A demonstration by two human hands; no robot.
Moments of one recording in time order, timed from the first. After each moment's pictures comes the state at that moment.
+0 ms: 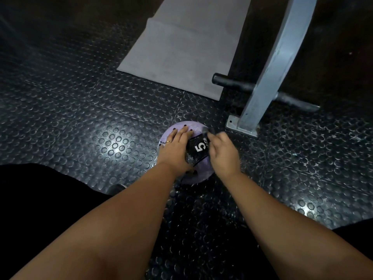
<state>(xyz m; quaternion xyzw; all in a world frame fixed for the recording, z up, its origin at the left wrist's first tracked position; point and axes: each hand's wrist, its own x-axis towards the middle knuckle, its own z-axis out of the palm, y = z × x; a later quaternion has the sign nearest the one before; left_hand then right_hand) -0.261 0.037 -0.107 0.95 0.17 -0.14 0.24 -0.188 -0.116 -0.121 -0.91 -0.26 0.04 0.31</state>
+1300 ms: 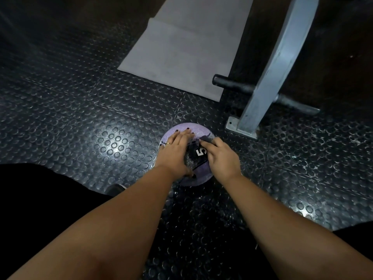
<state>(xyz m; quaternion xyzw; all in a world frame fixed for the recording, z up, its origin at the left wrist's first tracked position) -0.264 0.036 -0.112 0.95 0.14 -0.12 0.24 -0.189 -0.125 -0.124 -0.92 -0.33 0.04 0.22</state>
